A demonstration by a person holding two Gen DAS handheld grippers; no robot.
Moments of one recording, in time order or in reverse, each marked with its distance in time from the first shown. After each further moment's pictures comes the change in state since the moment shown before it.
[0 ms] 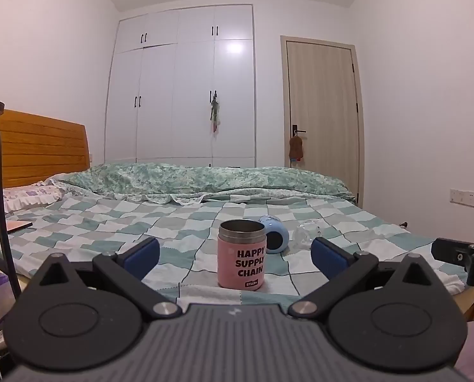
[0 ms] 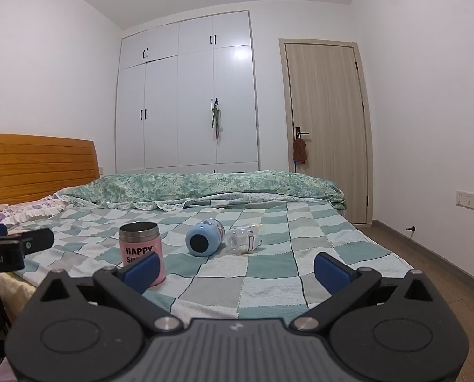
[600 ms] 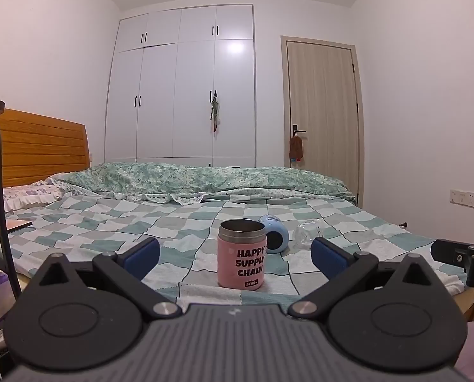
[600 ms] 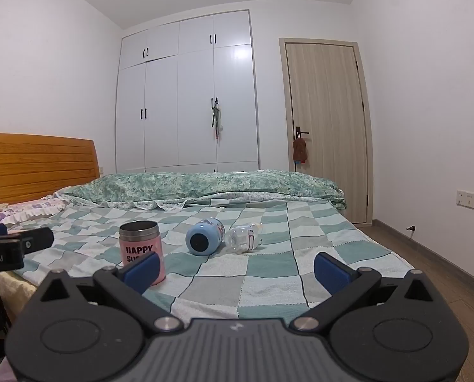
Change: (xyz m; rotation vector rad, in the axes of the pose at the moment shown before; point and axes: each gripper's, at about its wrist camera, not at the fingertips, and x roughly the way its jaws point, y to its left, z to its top) left arm 0.000 -0.001 0.000 -0.010 0.008 -0.001; right arm 0.000 0.000 0.000 0.002 0.002 0.001
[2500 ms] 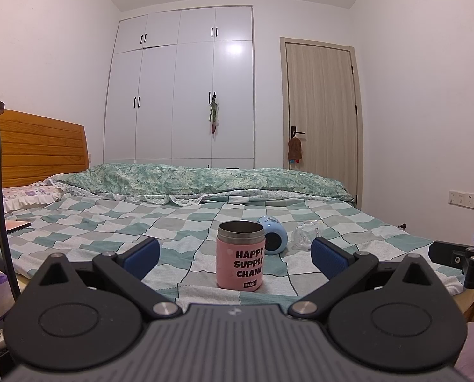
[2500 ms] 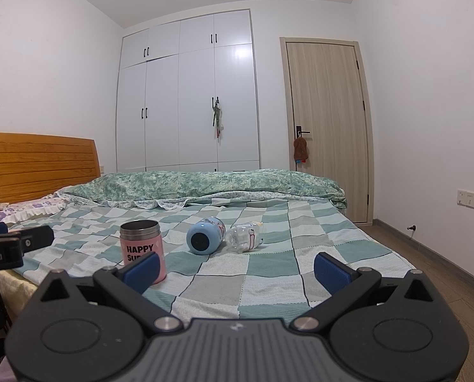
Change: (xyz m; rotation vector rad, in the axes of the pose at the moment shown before) left arm 0.001 0.000 -0.001 -0.002 -0.003 -0.001; right arm 0.000 0.001 0.000 -0.001 0.002 0.000
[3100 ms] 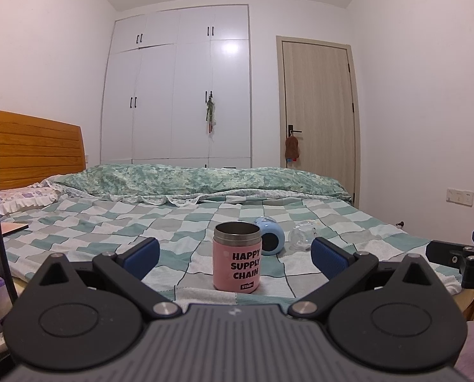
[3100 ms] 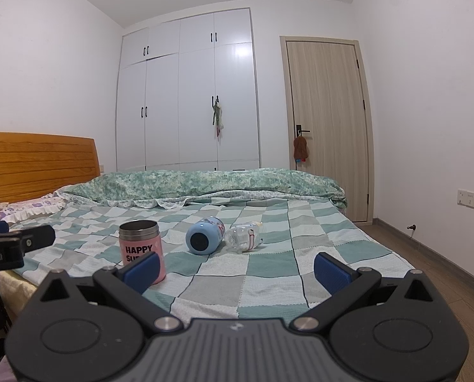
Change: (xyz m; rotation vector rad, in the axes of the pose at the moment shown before) left arm 0.005 -0.005 0.004 0.009 0.009 -0.011; right arm 0.002 -0.001 0.003 0.001 0.008 -0.001
